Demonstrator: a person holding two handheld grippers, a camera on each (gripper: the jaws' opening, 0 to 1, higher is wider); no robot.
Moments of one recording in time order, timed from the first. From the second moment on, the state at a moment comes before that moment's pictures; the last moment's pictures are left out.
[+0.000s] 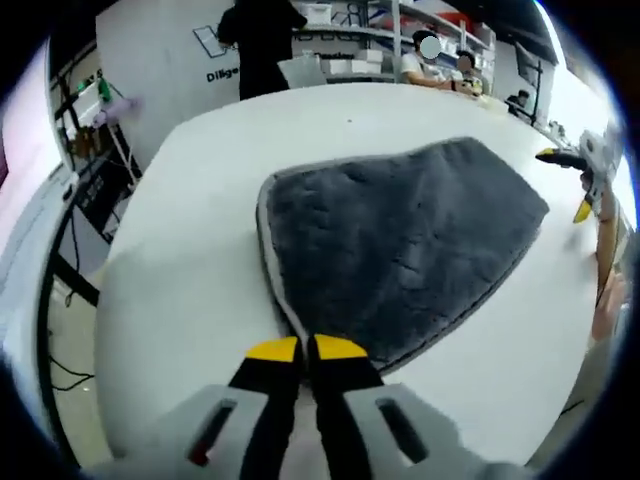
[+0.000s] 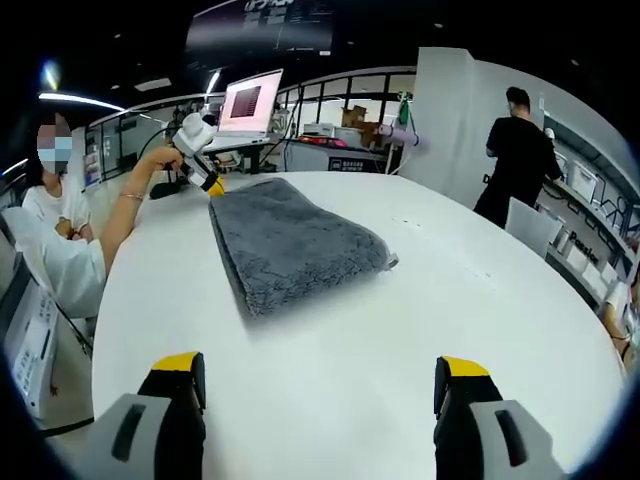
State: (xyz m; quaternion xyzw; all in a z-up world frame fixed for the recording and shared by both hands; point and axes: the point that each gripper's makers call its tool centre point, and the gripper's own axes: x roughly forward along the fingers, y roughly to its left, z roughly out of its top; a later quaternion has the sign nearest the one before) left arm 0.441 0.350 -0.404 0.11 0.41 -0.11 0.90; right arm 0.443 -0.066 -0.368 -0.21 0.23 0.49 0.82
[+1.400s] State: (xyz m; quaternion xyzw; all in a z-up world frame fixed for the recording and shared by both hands) left arm 0.412 0.262 -0.312 0.13 0.18 -0.30 0.93; right arm 0.445 -0.064 -0.376 -0.18 0.25 0.49 0.82
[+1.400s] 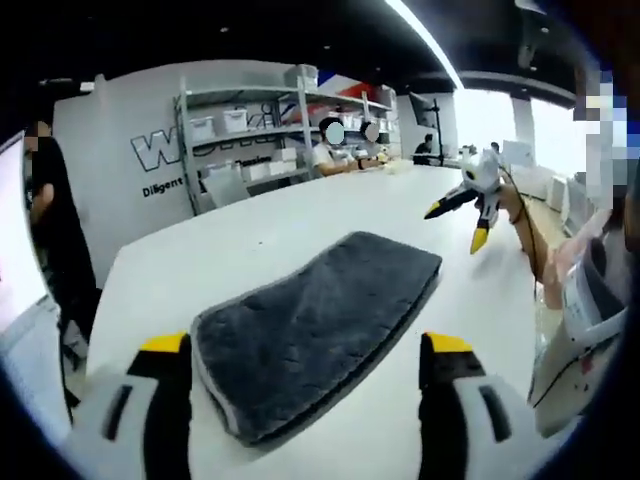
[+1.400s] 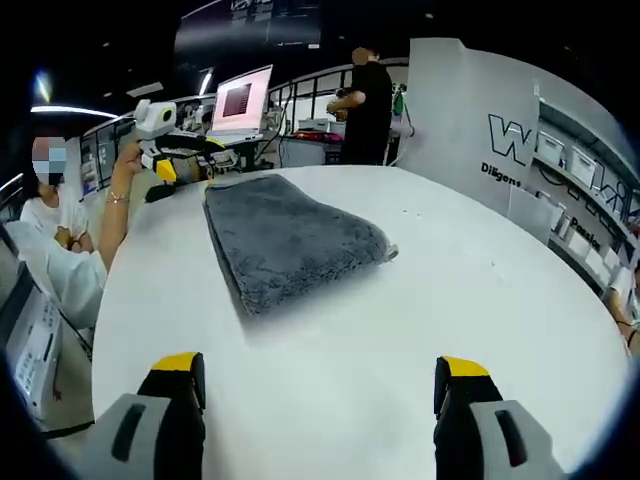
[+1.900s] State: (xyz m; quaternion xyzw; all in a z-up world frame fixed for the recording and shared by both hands) left arm 0.411 0.252 -0.320 0.16 0.19 -0.31 0.92; right arm 0.464 -0.050 -0.363 -0.12 0.26 0.49 0.82
